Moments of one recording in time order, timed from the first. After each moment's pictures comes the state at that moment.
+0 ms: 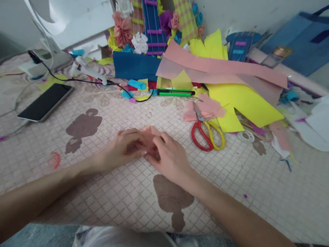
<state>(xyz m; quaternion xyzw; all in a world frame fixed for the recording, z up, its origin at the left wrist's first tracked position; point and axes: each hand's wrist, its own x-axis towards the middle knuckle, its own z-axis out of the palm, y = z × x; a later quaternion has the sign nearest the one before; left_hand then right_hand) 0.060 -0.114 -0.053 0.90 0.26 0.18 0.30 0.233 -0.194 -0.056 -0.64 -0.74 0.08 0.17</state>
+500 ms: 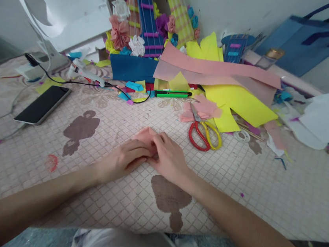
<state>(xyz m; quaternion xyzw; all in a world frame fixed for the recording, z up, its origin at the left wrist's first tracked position) 0.060 -0.124 -0.053 0.93 0.11 0.23 0.28 0.236 -0.194 -0.060 -0.64 -0.73 0.09 0.22</state>
